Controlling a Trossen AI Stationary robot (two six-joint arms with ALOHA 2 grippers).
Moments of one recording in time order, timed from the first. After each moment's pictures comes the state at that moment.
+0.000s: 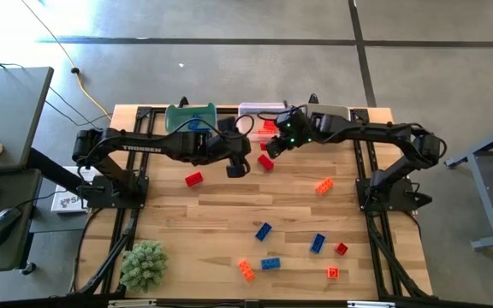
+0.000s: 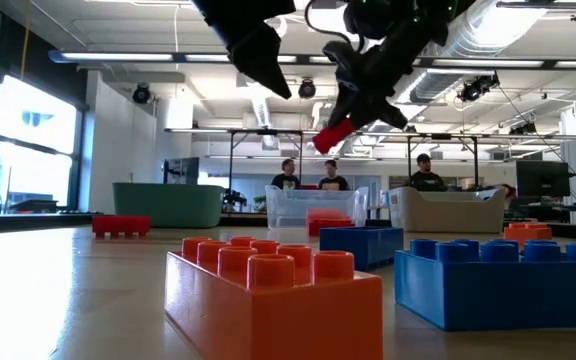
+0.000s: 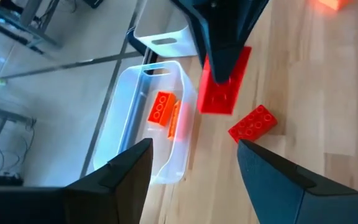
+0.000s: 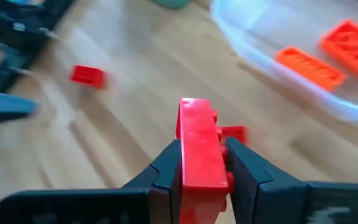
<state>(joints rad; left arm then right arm) 0.19 1.59 1.30 -0.46 -0.50 0.27 -0.35 1.53 1.16 -0.48 -0.07 0.58</state>
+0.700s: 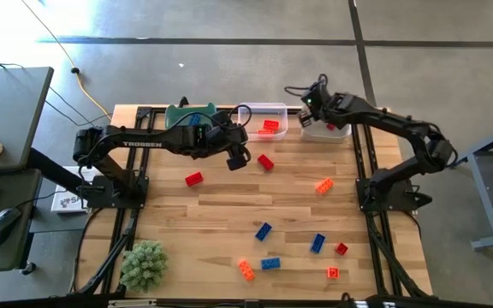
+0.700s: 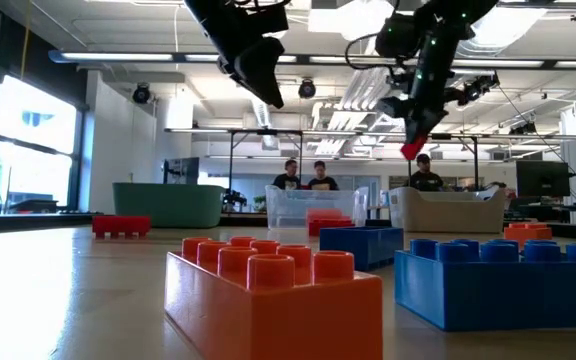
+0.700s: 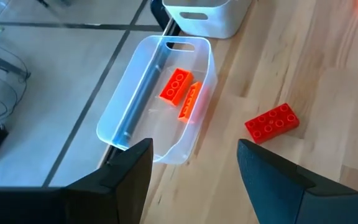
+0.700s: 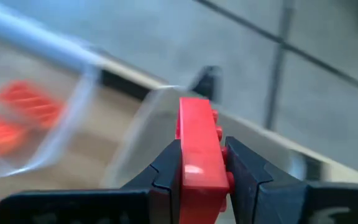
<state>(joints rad) 0.26 1.59 1.30 -0.50 -0.50 0.09 -0.63 1.43 1.16 -0.79 0.56 0.36</state>
